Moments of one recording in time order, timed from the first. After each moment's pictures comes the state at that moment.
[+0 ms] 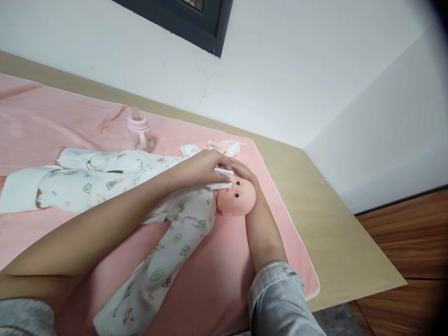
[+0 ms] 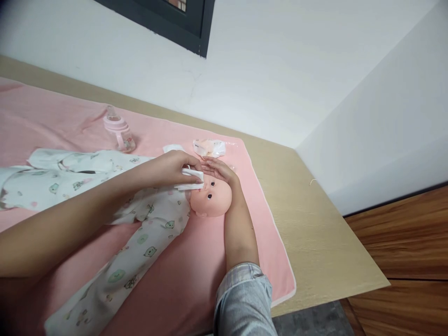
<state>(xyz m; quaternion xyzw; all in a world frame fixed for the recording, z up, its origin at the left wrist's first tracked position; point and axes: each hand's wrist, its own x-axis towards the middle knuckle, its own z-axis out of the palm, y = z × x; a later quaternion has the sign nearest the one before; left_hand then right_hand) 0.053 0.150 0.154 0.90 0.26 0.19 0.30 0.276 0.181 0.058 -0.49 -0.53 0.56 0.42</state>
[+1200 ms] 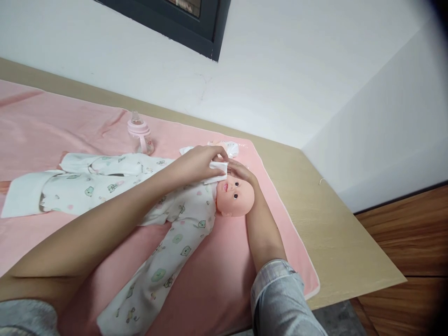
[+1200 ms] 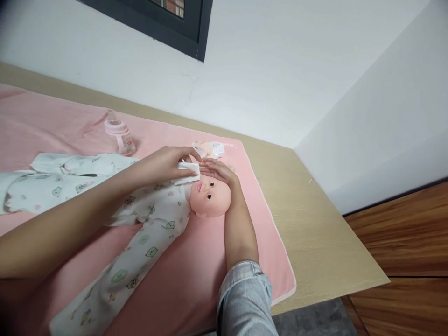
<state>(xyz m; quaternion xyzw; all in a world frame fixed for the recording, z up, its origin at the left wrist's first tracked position) 0.046 0.157 0.157 0.89 0.32 0.22 0.22 0.284 0.191 0.054 -0.43 -0.48 0.63 0.44</state>
